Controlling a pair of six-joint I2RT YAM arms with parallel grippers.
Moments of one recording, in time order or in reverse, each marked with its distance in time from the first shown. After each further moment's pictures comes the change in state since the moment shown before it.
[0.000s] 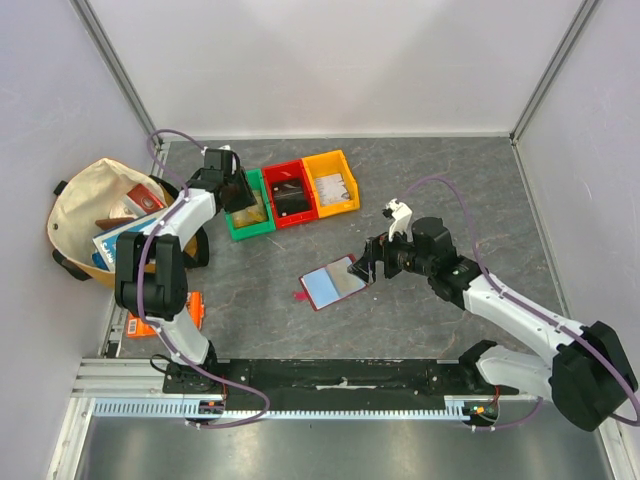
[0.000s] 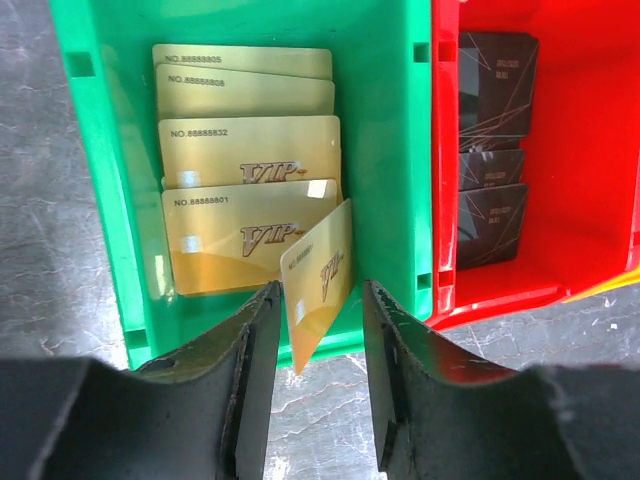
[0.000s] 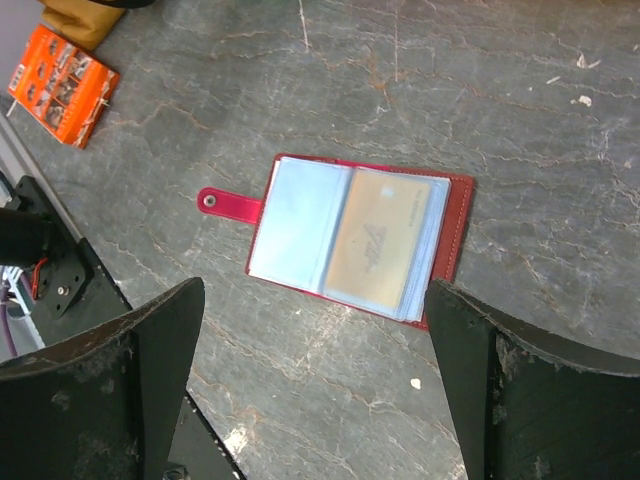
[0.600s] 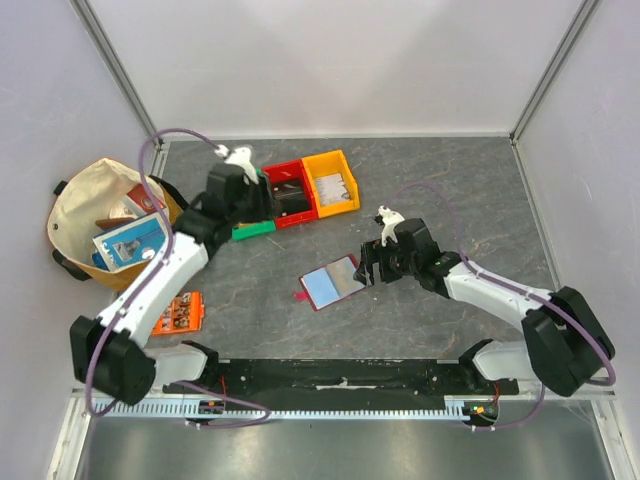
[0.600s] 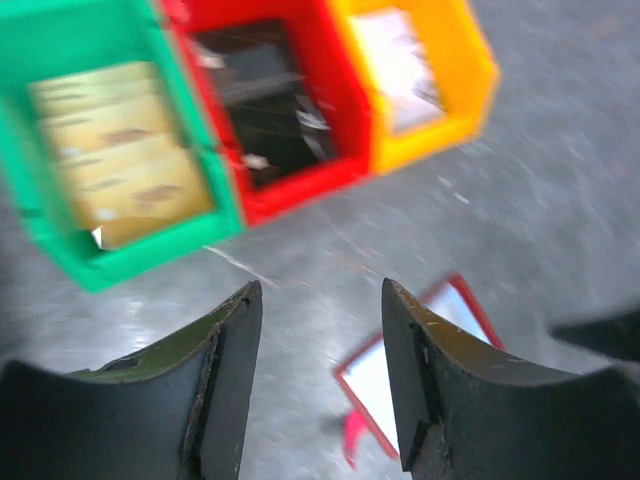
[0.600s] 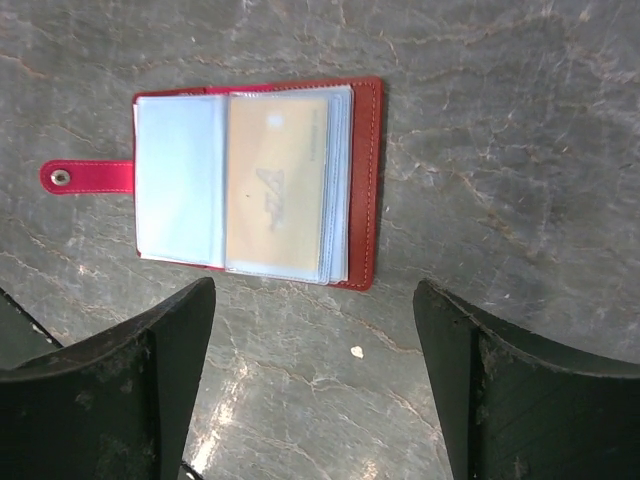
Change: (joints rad) left arm -0.185 -0.428 -0.108 -0.080 -0.077 0.074; right arm 0.003 0.186 0.020 -0.089 0.134 0.006
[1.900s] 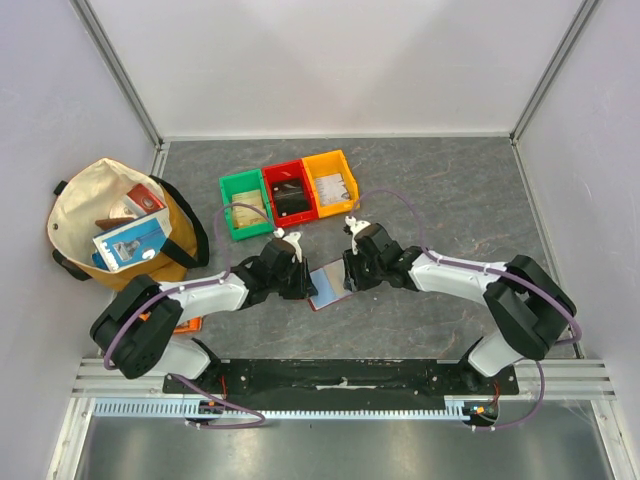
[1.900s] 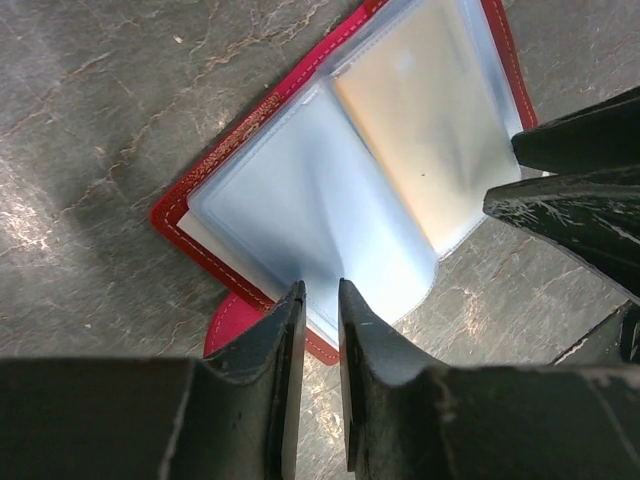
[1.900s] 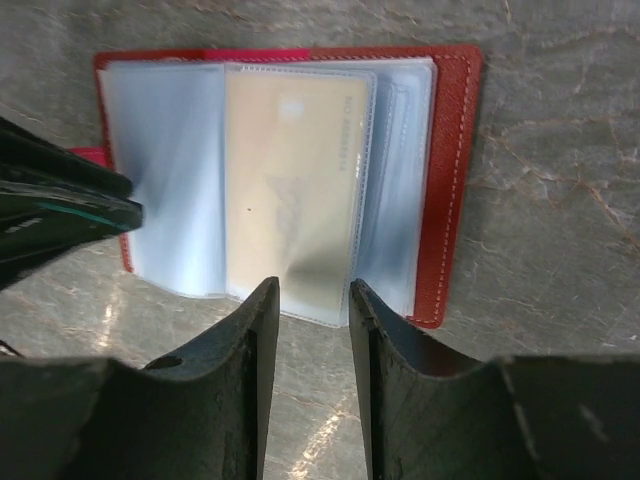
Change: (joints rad) left arm -0.396 0.101 -0.583 0.466 0.192 -0.278; right arm 0.187 0.274 0.153 -0.077 0.150 0.086
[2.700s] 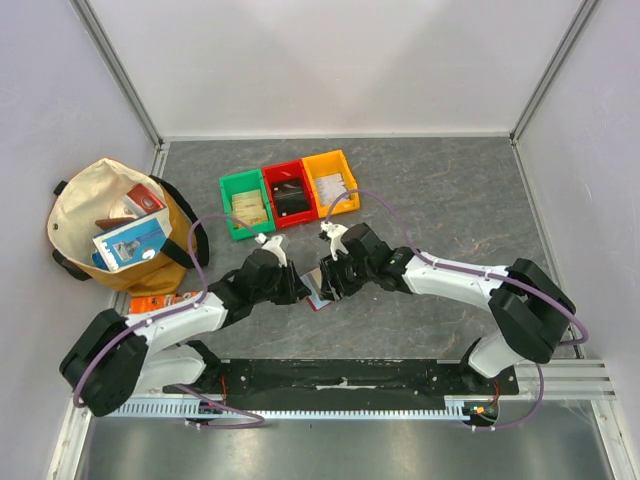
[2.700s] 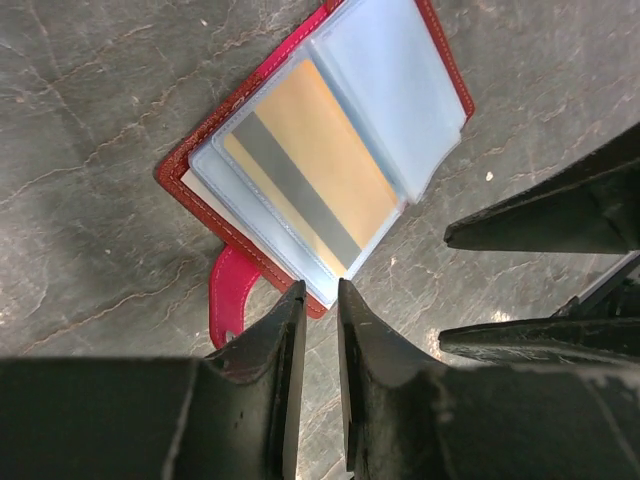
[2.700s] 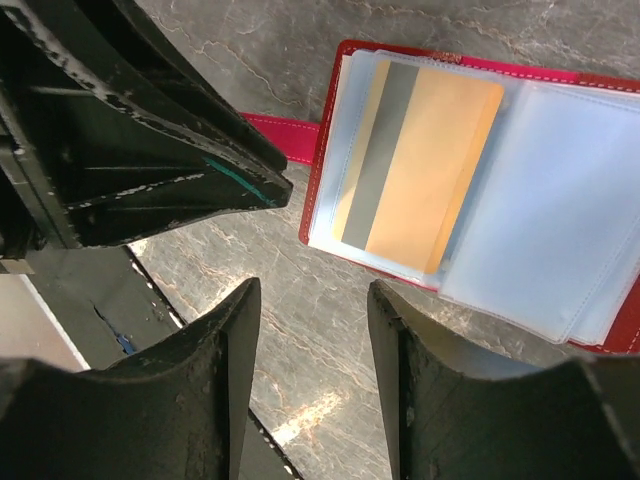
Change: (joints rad) left arm -0.001 -0.227 -0.130 0.031 -0.039 -0.094; right arm 0.091 -0.022 0.084 0.002 -0.202 -0.054
